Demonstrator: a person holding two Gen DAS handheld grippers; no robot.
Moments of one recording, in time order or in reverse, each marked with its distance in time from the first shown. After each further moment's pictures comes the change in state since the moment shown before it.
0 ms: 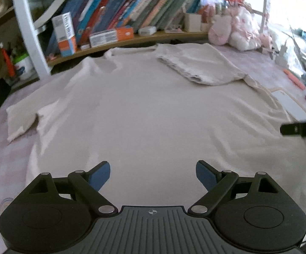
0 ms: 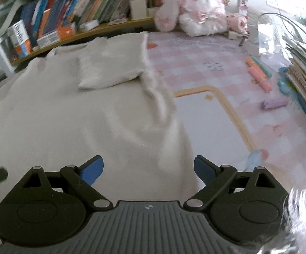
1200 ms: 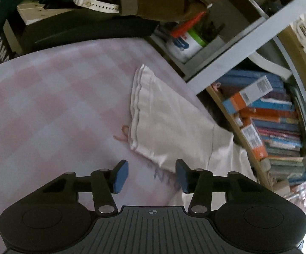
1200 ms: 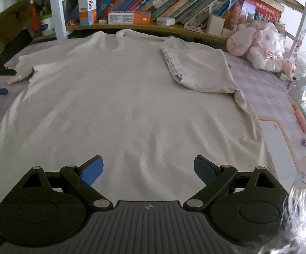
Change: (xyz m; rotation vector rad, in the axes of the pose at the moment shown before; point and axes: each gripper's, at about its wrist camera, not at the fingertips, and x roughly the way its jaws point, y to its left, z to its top) left arm 0.054 0.297 -0.020 -1.088 -0.162 -0.010; right arm -0.019 0.157 -0.018 -0.272 -0.015 0.017
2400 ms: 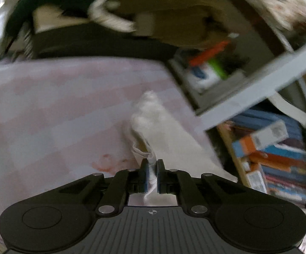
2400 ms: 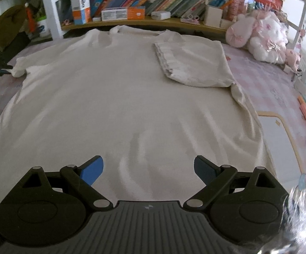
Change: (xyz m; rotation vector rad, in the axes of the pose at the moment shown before) left arm 0.014 -0.044 0.023 -0.155 -0.131 0.094; right arm 0.017 -0.042 0.002 0.030 0.015 0.063
